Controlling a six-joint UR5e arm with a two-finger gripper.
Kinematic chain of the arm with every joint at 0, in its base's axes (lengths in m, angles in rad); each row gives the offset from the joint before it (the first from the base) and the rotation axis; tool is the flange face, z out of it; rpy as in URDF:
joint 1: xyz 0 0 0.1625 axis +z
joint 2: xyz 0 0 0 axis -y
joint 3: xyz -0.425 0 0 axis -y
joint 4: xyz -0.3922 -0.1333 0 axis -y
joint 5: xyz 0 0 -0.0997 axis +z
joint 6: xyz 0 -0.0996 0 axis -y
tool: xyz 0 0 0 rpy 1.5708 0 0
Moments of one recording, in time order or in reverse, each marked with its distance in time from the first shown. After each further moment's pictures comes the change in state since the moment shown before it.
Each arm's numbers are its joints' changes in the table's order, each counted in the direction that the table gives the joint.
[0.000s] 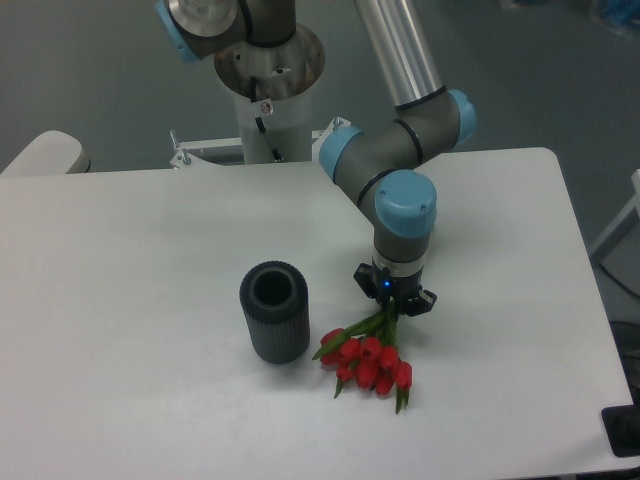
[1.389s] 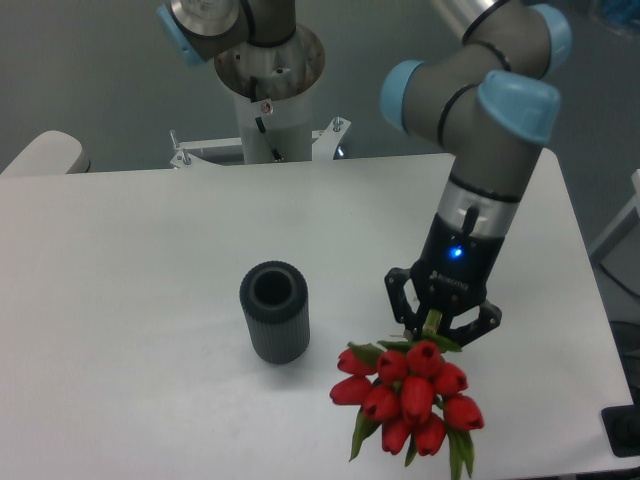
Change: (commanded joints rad) arm 0.115 0.097 0.339 -0.169 0.725 -0.087
